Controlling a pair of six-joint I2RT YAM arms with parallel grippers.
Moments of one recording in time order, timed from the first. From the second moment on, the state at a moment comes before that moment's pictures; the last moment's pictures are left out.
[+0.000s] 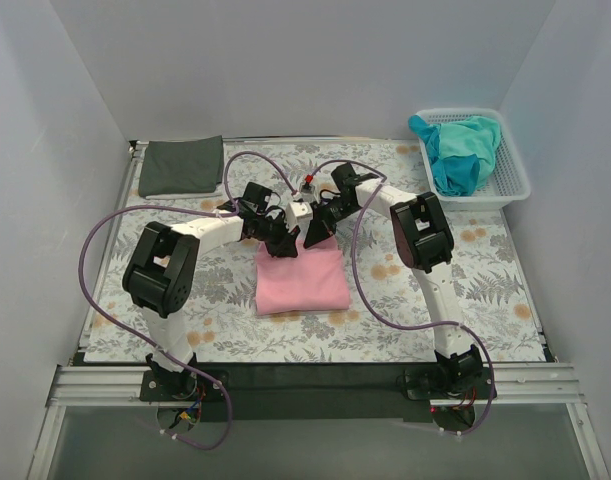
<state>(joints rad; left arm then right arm) -0.44 1.86 1.15 -0.29 0.68 0.53 0.47 2.45 1.87 -0.70 -1.11 -0.39</state>
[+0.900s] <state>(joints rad) -0.44 1.79 1.18 -0.22 0.70 0.58 0.46 2.45 1.81 -0.66 -1.18 -0.40</state>
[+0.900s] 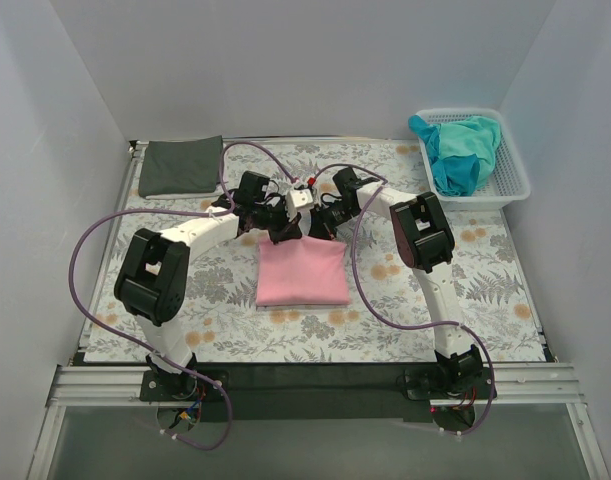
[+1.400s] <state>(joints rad) -0.42 1.79 1.16 -0.11 0.66 0.61 0.46 2.44 1.81 -0.68 -1.17 -0.39</state>
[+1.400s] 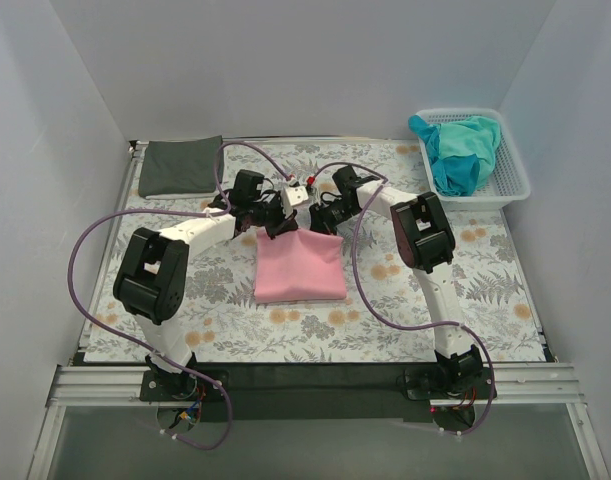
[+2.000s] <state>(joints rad) -0.42 1.80 1.14 -0.08 0.65 0.64 0.41 2.45 1.94 -0.67 -1.04 -0.34</state>
